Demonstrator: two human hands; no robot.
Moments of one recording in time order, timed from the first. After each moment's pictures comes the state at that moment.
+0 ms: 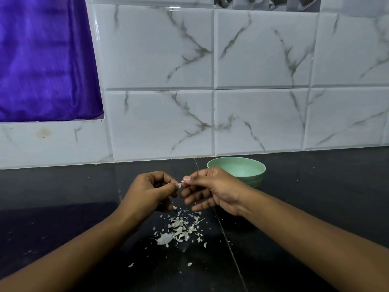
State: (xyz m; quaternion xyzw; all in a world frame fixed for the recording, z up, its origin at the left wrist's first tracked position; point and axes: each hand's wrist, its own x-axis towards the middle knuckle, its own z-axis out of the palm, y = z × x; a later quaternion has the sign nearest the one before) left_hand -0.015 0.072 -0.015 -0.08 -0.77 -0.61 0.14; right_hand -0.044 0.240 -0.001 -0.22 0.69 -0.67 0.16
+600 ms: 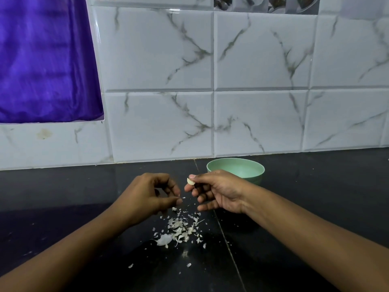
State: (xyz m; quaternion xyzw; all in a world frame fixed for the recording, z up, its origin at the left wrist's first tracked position) left_hand -0.012 0.058 -0.007 -0.19 -0.89 -0.38 0.15; right_hand -0.047 0.246 0.004 -0.17 0.70 -0.67 0.21
